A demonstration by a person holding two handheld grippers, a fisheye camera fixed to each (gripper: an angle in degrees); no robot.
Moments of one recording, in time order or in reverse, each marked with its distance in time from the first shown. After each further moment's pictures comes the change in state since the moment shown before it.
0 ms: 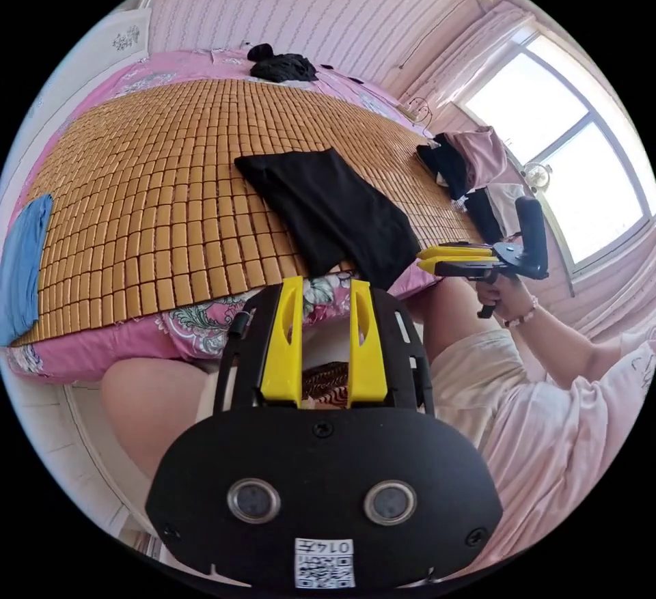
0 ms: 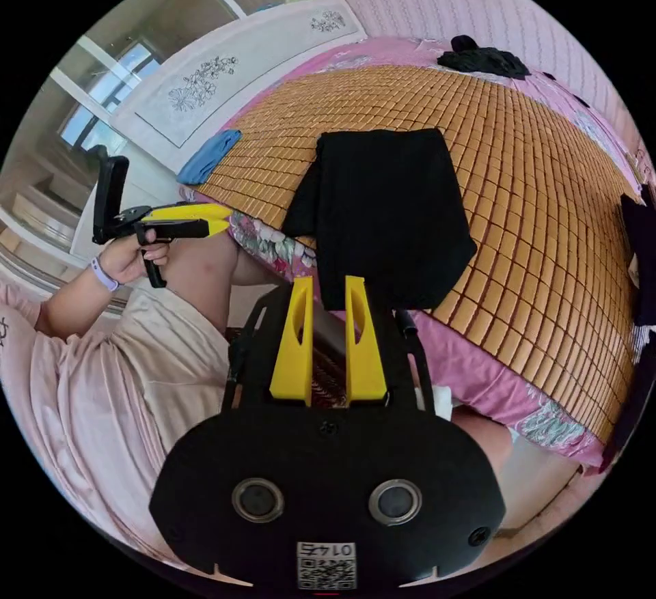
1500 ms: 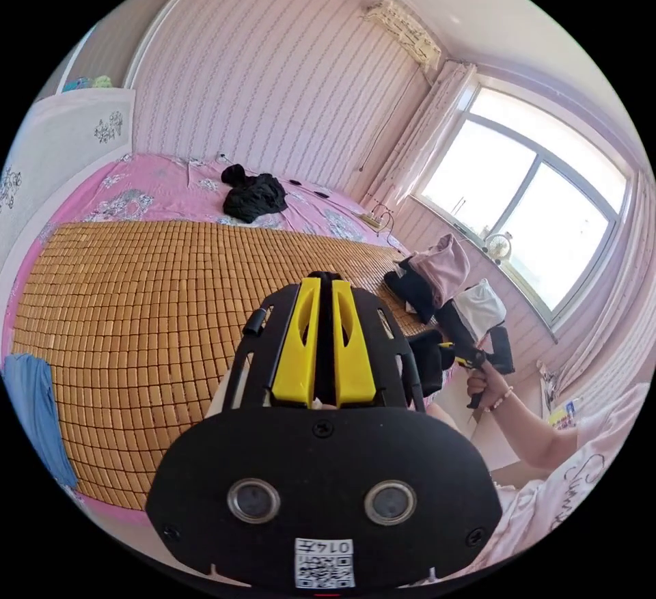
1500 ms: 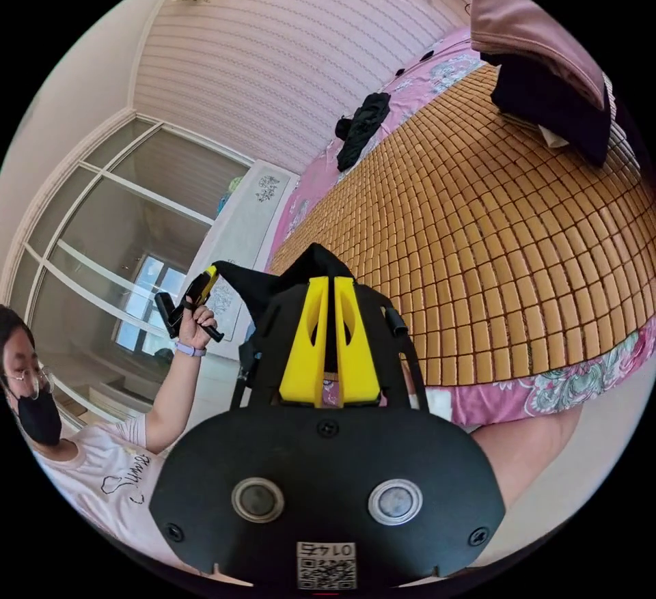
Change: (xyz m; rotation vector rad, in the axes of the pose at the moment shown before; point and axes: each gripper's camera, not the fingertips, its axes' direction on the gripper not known) left arm -0.044 -0.231 -0.165 0.430 0.095 0.030; right arm 0.300 -0.038 -0.201 0.579 -0.320 0.638
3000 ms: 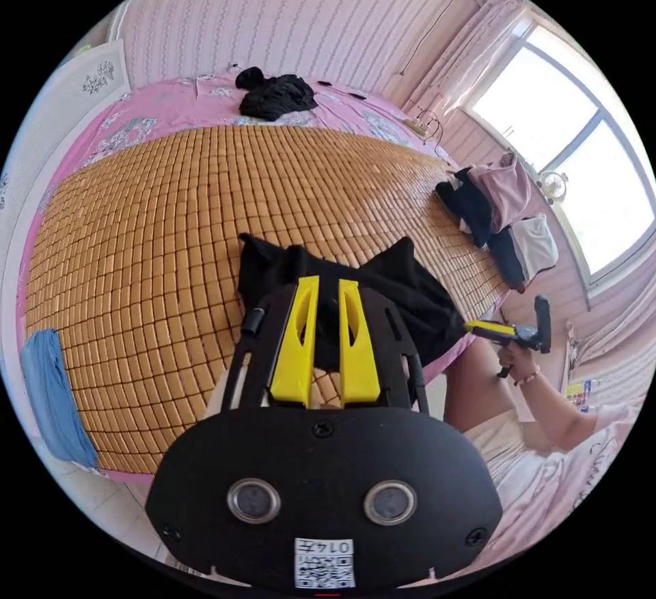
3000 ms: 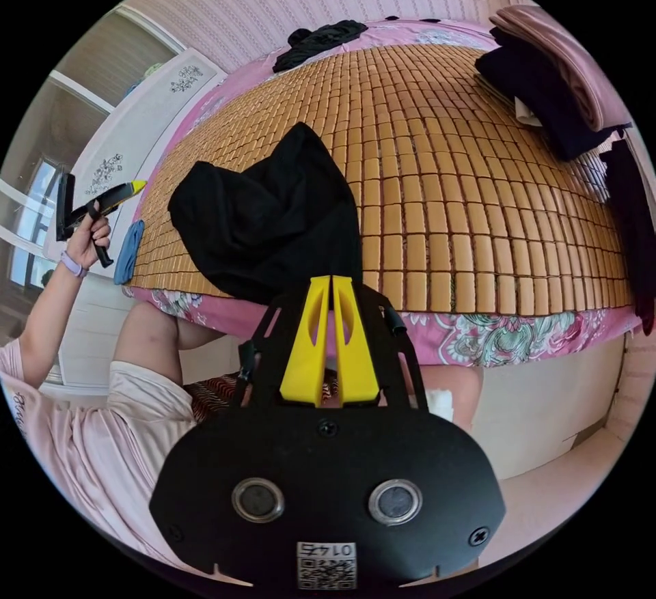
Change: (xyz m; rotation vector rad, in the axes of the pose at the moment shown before) left arm -0.010 0.012 0.074 -0.449 -0.158 0.022; right arm 0.007 -0.019 0.058 -0.327 0.504 -0.197
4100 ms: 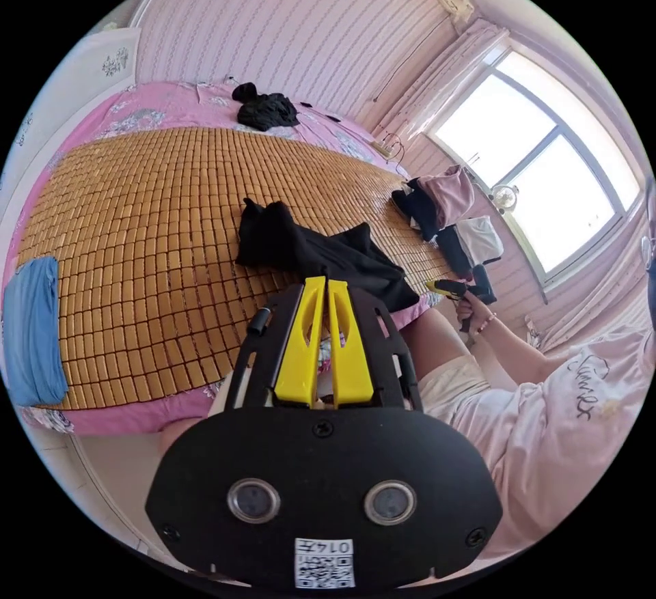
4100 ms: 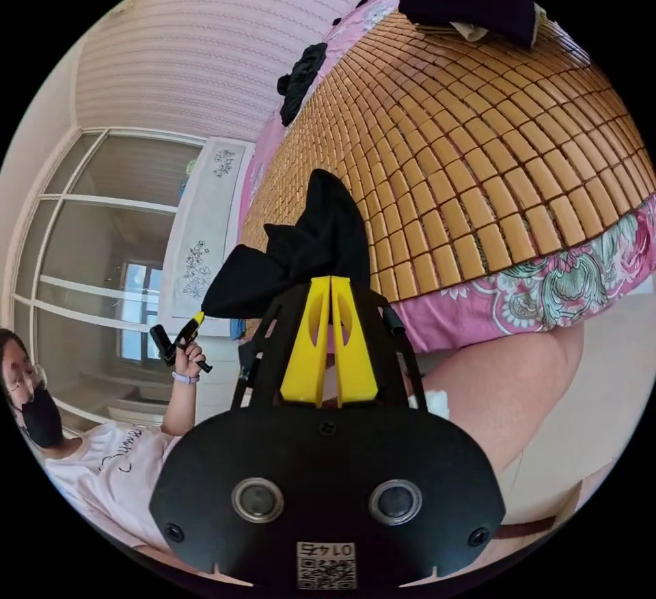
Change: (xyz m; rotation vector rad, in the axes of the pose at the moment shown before) left arm 0.010 0.143 -0.129 0.203 0.178 -0.005; right arm 0.094 0.043 -0.084 0.149 -0.571 0.293
